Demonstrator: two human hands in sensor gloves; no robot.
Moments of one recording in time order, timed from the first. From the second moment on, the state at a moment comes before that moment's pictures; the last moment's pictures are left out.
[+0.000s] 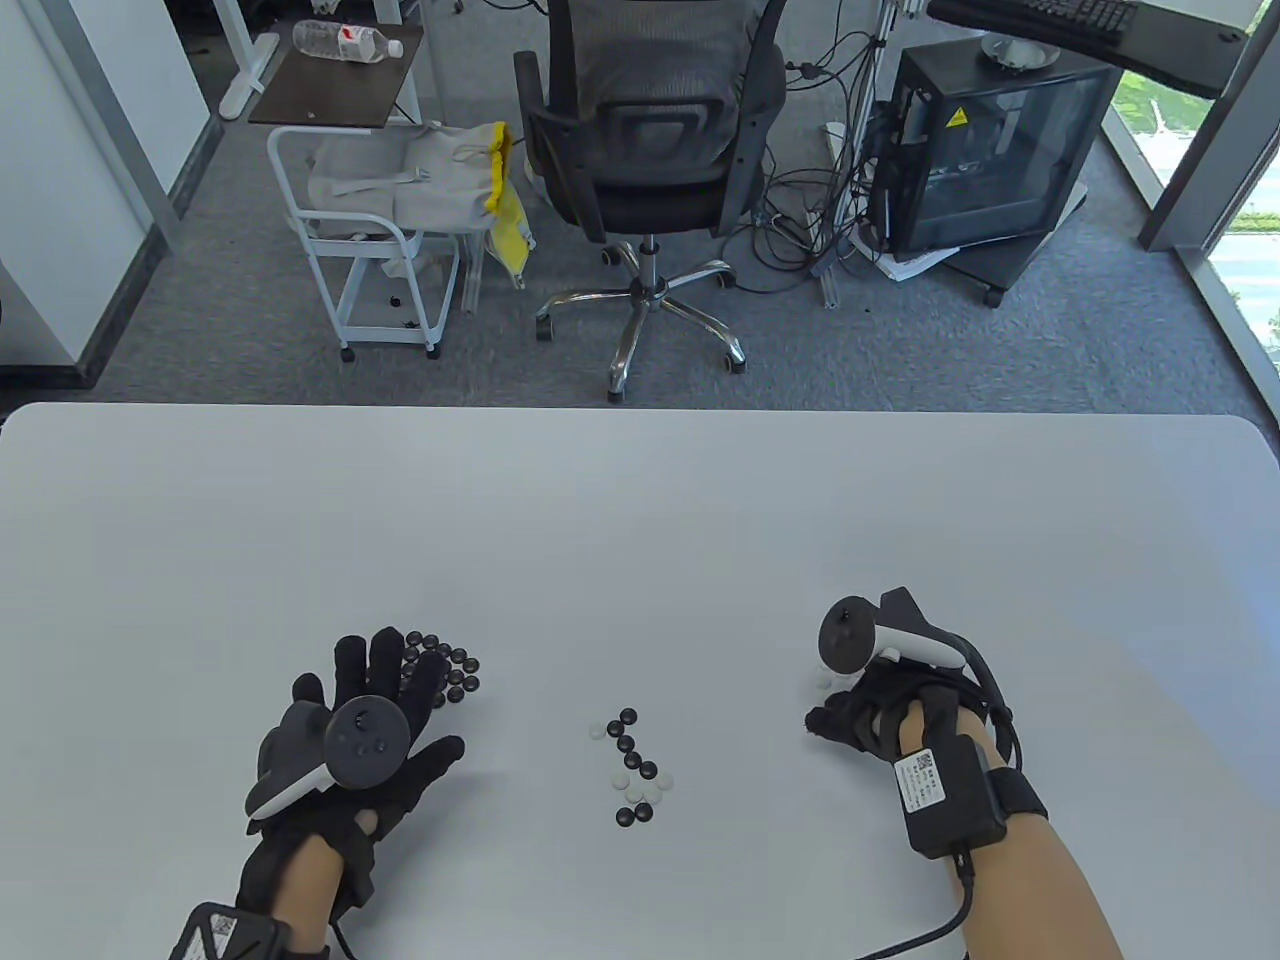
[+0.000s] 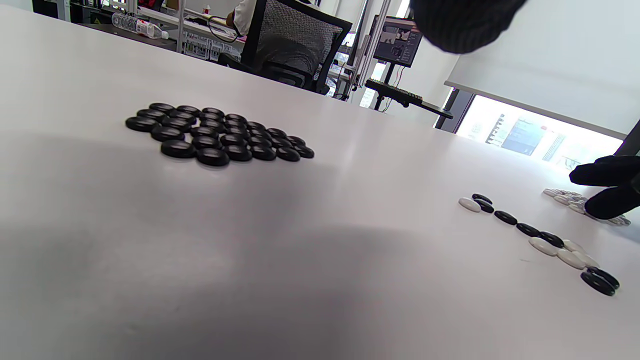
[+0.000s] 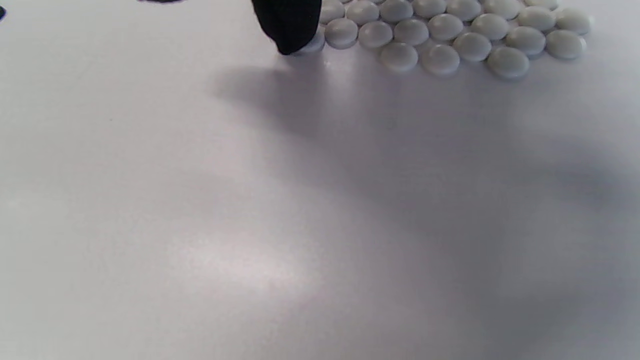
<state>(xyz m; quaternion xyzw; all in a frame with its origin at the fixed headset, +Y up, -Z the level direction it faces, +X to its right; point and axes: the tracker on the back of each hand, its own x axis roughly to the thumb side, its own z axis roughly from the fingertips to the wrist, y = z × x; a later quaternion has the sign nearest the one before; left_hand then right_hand) -0.273 -0.747 -0.278 -0.11 -0.15 0.12 0.97 0.202 -0.752 -0.361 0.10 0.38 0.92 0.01</state>
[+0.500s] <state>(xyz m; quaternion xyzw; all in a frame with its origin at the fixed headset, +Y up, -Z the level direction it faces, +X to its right) -0.273 -0.747 -0.279 -0.12 -0.15 0.12 0.97 0.172 -0.722 -0.354 0.18 0.35 0.92 0.08</state>
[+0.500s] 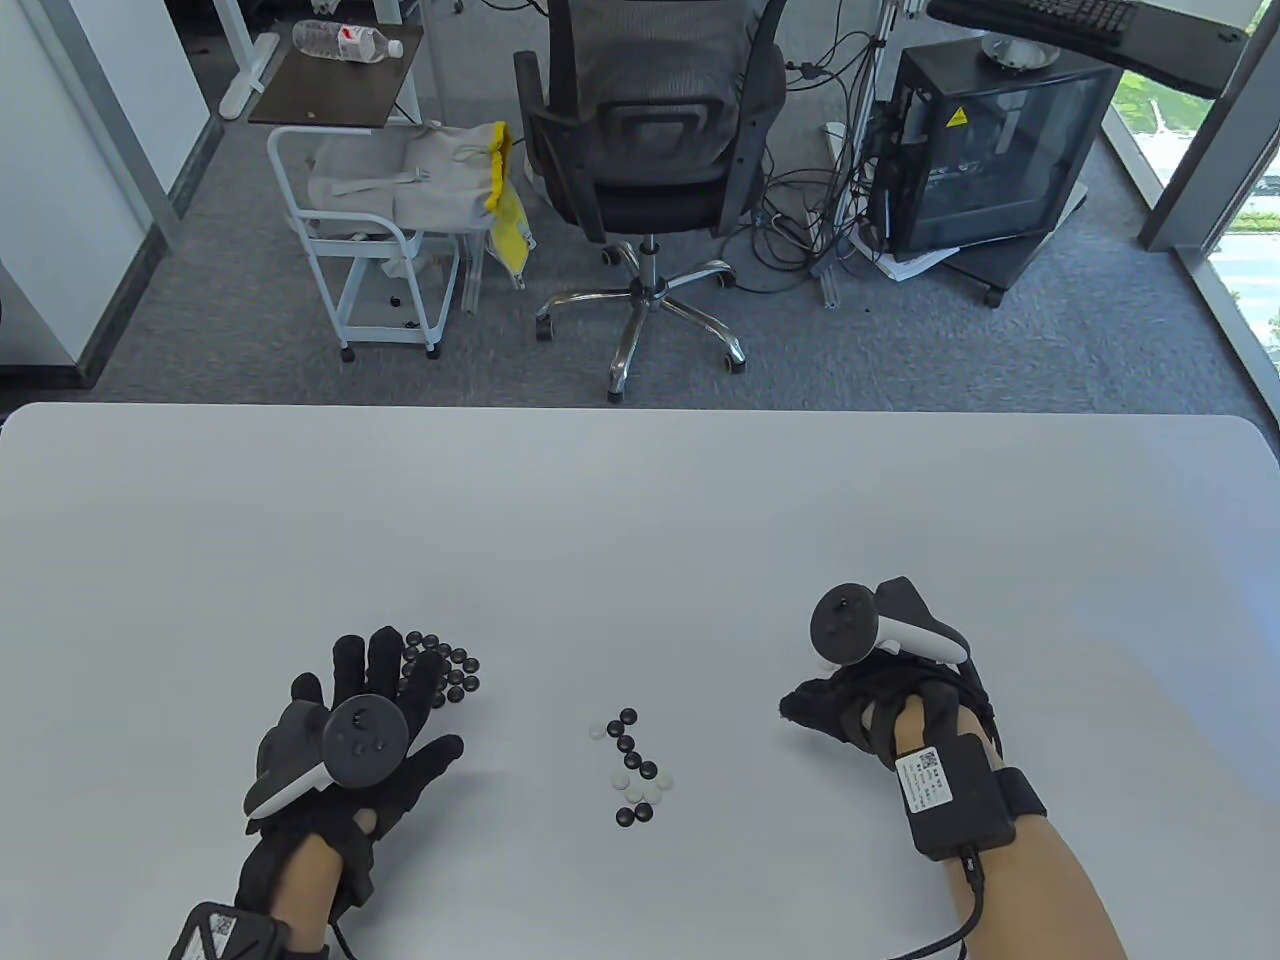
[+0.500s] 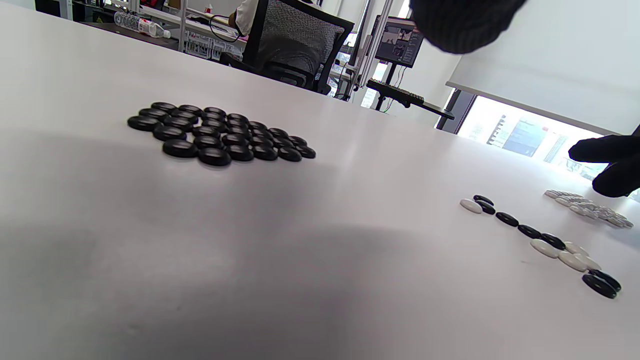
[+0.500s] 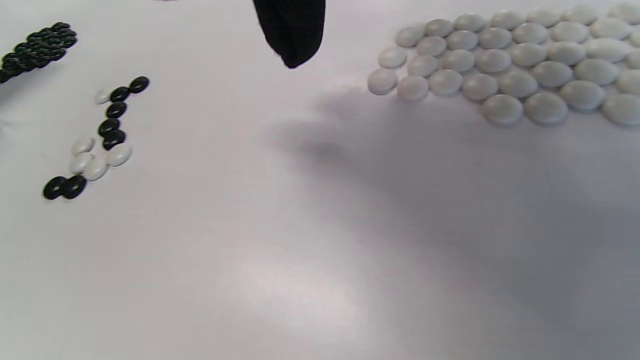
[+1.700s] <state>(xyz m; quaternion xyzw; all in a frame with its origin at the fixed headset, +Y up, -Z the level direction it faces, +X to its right) -0.275 -0.746 -0.277 -0.11 -0.16 0.12 0.97 0.148 -0.754 -0.354 0.18 0.41 0.89 0.03</state>
